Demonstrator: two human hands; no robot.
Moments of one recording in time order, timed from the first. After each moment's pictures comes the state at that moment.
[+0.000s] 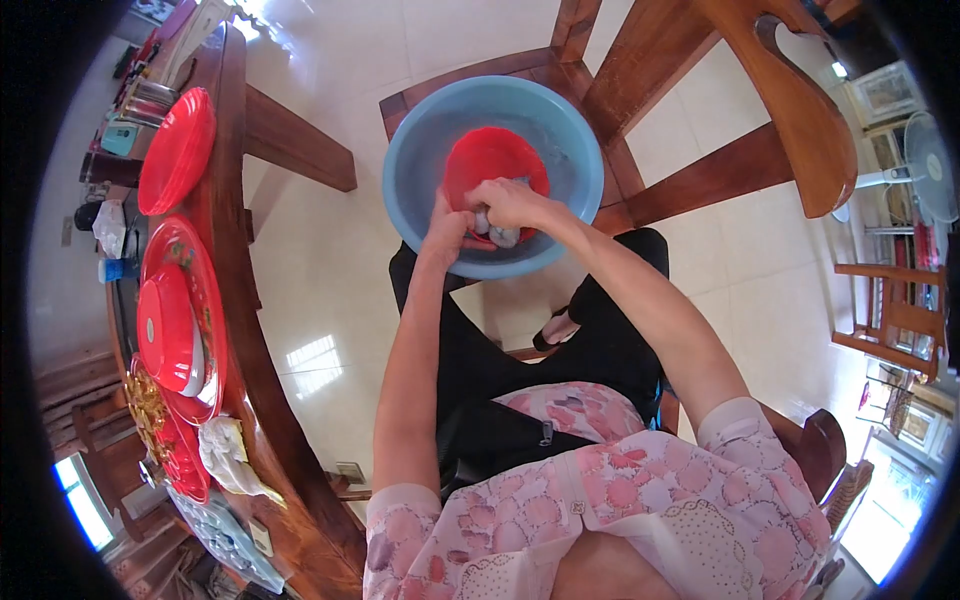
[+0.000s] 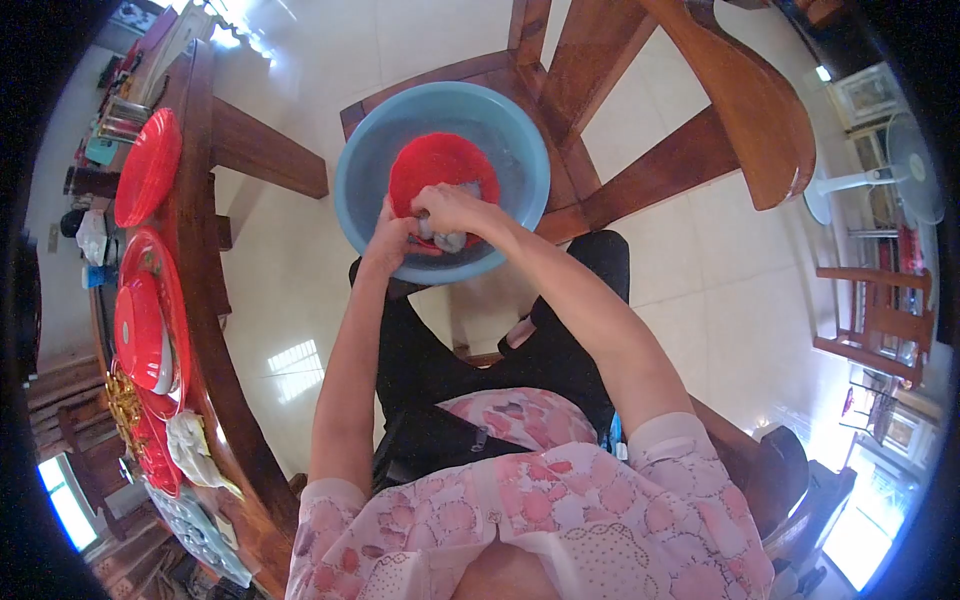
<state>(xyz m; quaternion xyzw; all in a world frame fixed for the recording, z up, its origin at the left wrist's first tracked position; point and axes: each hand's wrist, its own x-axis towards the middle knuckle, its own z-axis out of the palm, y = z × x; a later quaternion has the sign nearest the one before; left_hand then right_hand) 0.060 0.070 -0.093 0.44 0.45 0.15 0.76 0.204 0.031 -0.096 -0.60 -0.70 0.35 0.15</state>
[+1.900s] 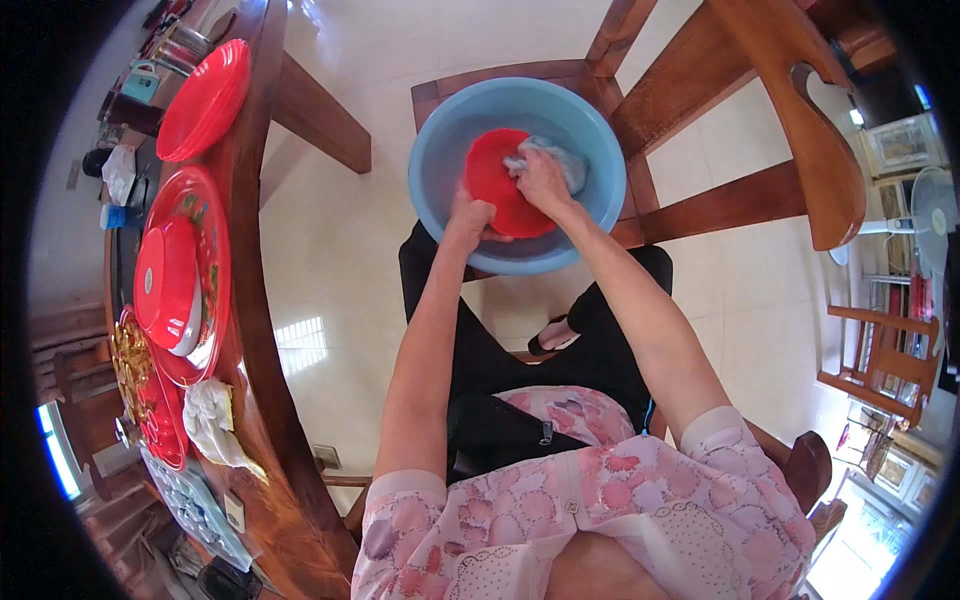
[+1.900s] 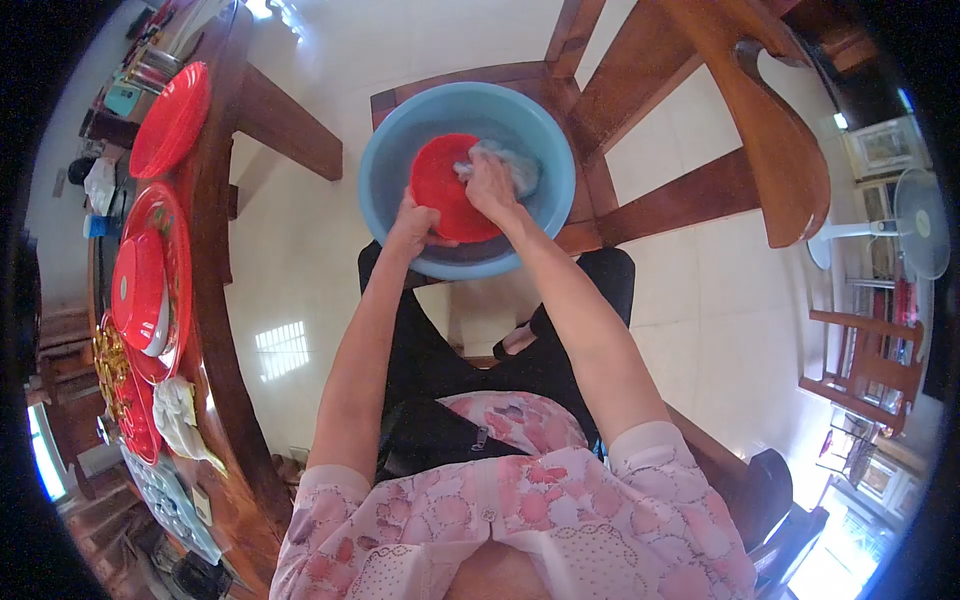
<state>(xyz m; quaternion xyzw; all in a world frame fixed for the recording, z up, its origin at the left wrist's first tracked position) 0.063 0.073 -0.114 0.39 0.49 0.22 0.75 0.217 0.051 -0.154 -0.77 -0.55 0.14 0.31</state>
